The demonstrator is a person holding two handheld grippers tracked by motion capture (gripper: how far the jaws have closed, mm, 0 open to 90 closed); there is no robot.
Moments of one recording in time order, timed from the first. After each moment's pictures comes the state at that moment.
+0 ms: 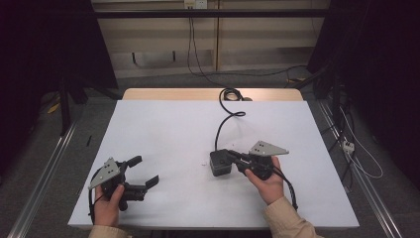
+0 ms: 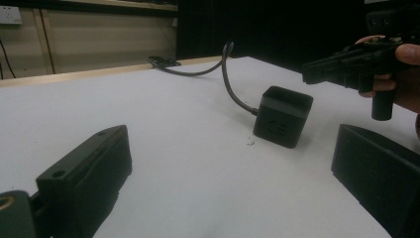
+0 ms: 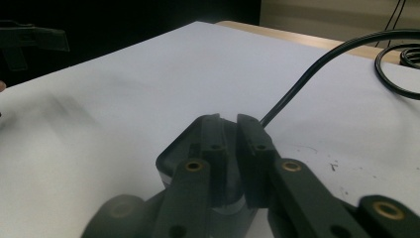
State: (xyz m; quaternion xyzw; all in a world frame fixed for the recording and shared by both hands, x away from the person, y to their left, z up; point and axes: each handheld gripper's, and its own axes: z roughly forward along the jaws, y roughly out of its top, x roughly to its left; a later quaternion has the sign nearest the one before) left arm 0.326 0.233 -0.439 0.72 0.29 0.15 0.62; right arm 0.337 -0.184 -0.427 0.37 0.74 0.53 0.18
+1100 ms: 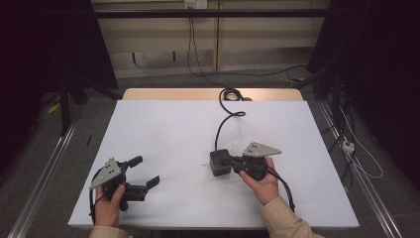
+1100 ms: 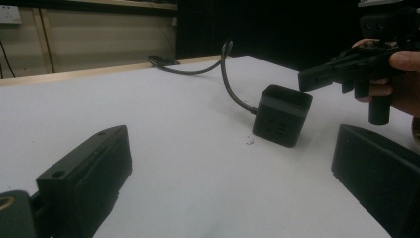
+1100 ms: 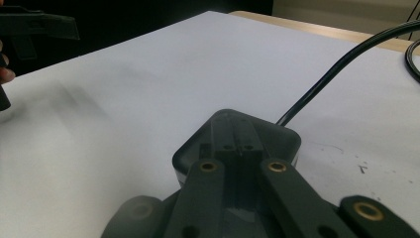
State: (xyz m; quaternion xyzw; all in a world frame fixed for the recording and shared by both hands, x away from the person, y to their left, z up) left arm 0.325 0.231 -0.440 0.72 0.29 0.15 0.62; right arm 0.339 -0.170 -0.433 0.36 0.75 0.53 0.16
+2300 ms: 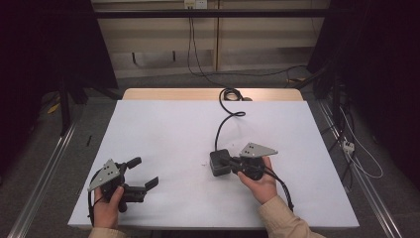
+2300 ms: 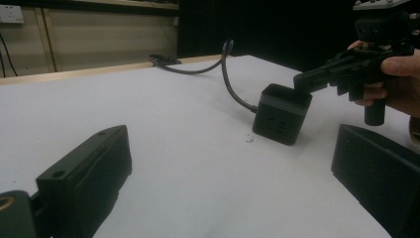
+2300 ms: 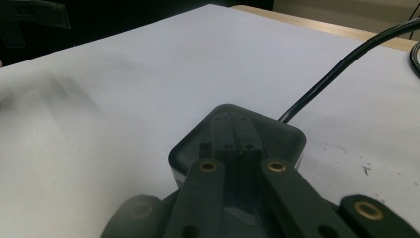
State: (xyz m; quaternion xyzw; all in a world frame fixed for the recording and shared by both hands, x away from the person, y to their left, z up) left arm 0.322 0.234 -0.440 0.72 0.29 0.15 0.61; right arm 0.342 -0.166 -0.437 0.35 0.76 0.52 0.17
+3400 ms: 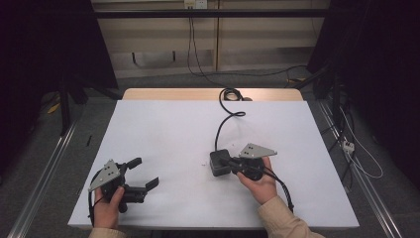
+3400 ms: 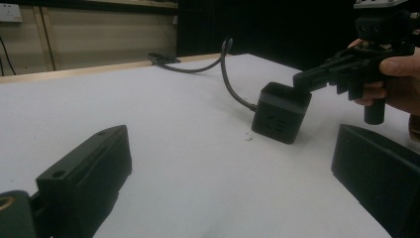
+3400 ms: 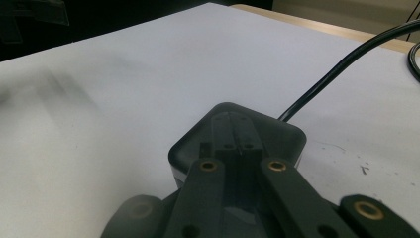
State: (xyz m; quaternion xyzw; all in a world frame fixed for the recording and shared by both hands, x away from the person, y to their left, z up) left arm 0.322 0.233 -0.441 0.72 0.29 0.15 0.61; right arm 0.340 -0.165 -0.438 0.35 0.77 0.51 0.17
